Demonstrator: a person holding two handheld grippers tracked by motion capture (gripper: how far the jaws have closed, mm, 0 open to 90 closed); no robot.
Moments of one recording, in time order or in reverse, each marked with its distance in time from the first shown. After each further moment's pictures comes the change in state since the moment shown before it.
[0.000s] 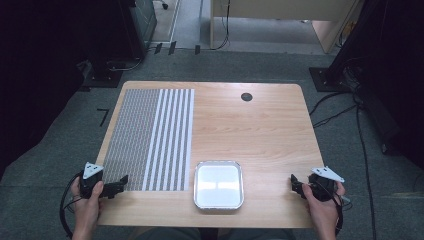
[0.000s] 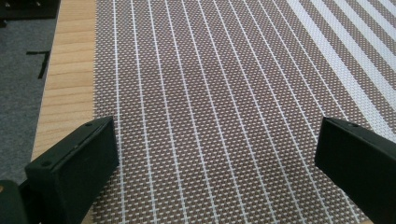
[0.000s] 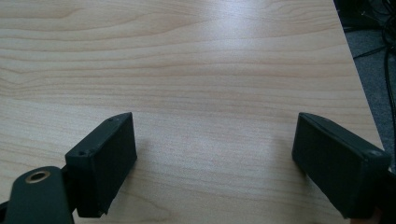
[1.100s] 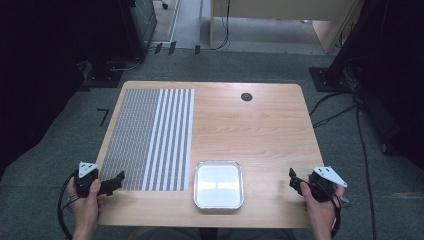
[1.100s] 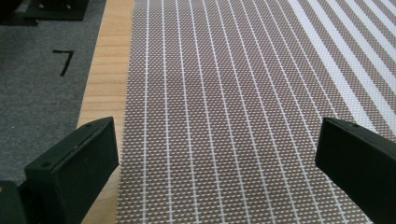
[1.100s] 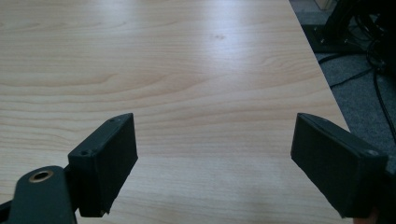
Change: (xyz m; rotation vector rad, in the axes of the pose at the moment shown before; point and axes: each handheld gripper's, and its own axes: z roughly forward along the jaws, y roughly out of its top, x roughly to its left) left arm 0.000 0.007 -0.008 -0.046 0.068 -0.080; right arm 0.020 0.013 -0.023 -0.152 -0.013 0.070
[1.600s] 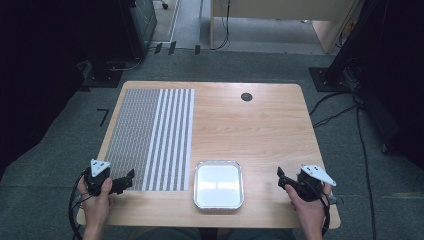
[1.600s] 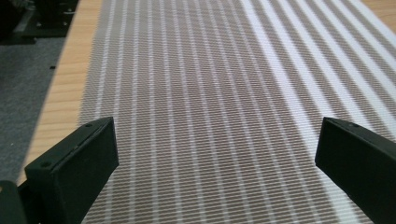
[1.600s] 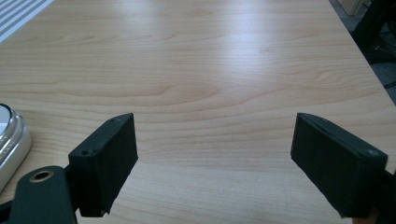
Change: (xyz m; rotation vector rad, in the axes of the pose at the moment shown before) left arm -0.041 0.009 -0.001 -0.029 -0.002 0.060; right arm 0.034 0.006 -0.002 -0.017 0.077 0.000
